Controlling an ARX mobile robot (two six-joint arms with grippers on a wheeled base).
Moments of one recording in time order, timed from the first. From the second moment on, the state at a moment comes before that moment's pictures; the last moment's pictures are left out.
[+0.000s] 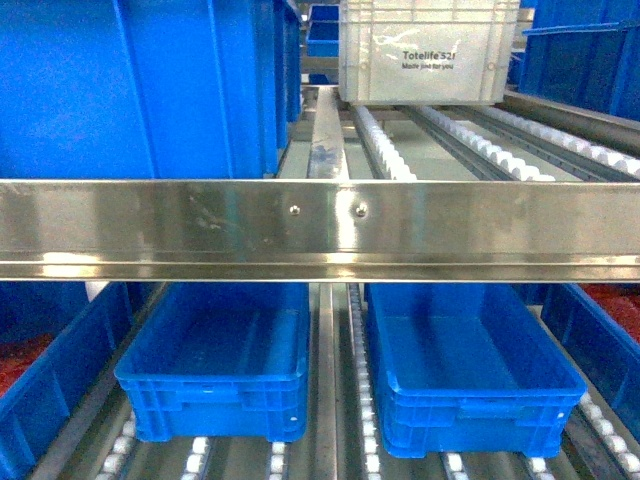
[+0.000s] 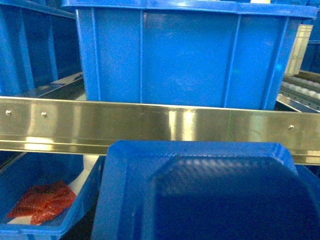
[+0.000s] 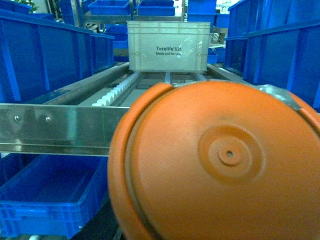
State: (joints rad) left arm 0.00 0.01 0.01 -0.01 -0.01 -0.01; right arm 0.00 0.01 0.01 0.00 -0.01 0.01
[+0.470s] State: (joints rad) left arm 0.00 0.01 0.01 -0.01 0.00 -0.01; right arm 0.00 0.01 0.01 -0.01 0.00 0.01
